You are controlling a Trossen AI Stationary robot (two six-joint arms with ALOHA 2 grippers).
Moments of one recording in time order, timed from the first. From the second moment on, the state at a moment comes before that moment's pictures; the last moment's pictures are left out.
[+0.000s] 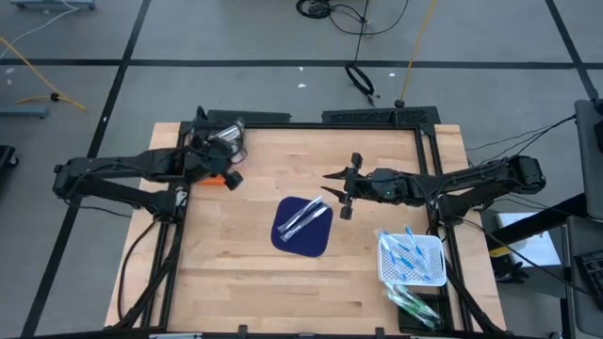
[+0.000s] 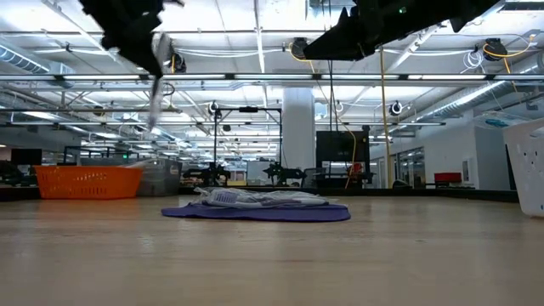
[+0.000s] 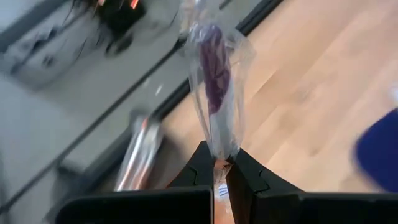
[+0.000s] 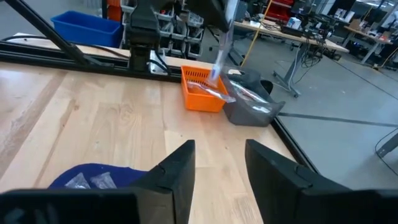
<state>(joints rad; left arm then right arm) 0.11 0.97 0.94 -0.81 -0.64 -0.30 0.04 1.26 0.73 0.30 0.29 -0.16</state>
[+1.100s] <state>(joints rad) 0.36 1.26 0.94 -1.25 -0.60 -0.43 0.04 1.26 0.73 0.28 0.29 -0.15</state>
